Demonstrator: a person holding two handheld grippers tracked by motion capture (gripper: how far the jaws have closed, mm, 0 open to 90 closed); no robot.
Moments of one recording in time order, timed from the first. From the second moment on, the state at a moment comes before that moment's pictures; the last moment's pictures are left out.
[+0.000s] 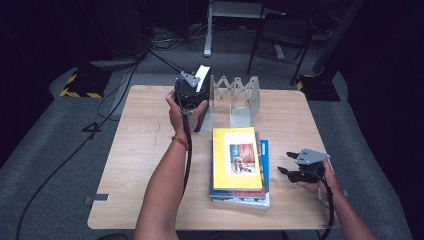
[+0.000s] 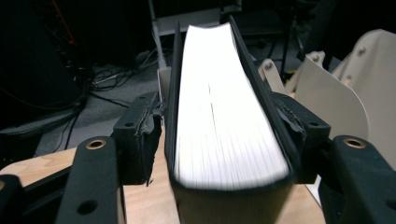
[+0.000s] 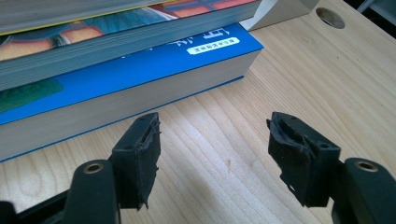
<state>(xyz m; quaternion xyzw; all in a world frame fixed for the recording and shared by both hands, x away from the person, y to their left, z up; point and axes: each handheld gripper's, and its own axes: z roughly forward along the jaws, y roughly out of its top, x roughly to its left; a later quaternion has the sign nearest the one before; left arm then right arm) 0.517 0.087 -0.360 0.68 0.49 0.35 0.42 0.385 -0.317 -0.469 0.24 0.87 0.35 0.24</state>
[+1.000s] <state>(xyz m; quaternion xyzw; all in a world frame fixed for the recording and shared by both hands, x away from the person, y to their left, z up) 0.417 0.121 -0.429 0.82 0.36 0.26 0.36 0.388 -0.316 -0.486 0.26 0.88 0.34 0.21</state>
